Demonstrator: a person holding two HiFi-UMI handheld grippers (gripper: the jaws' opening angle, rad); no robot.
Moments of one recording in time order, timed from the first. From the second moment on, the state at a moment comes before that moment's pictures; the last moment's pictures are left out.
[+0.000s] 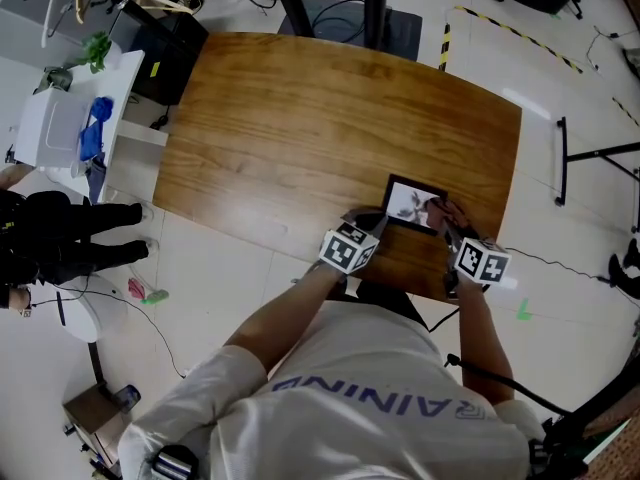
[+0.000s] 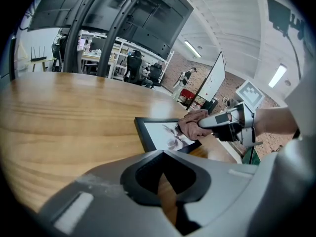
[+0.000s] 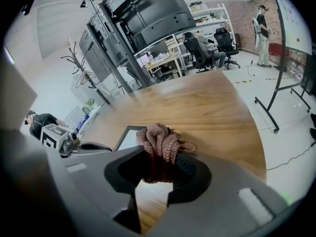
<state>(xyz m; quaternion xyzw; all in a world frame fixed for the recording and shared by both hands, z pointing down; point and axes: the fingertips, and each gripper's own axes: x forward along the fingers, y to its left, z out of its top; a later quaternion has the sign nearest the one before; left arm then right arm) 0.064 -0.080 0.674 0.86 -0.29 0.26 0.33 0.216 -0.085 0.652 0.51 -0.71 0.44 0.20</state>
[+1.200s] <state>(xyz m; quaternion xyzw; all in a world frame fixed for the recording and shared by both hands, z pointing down) 0.082 -0.171 0.673 0.87 -0.28 0.27 0.32 0.213 -0.084 0.657 0.51 -0.72 0.44 0.18</state>
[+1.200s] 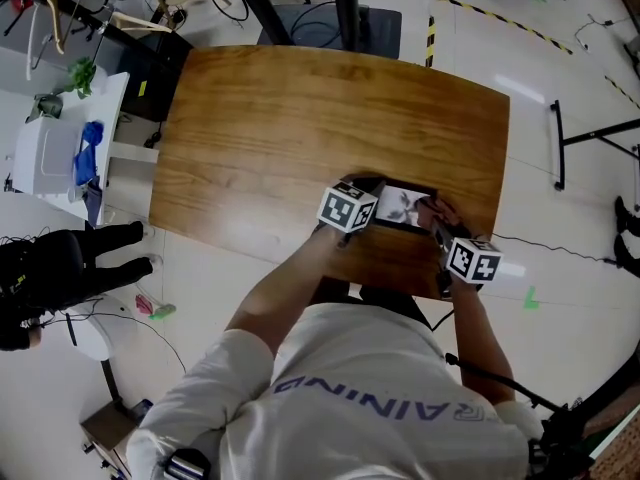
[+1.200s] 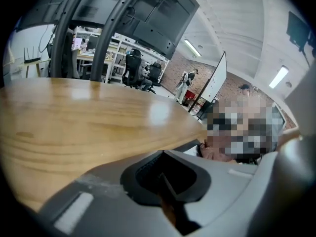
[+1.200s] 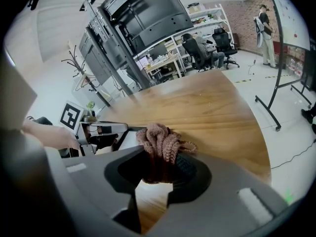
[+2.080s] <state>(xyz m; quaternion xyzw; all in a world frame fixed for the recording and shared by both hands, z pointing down) 0.081 -0.172 0.671 0.87 -0.27 0.26 0.33 0.092 -0.086 0.659 0.40 -0.77 0.47 0.19</state>
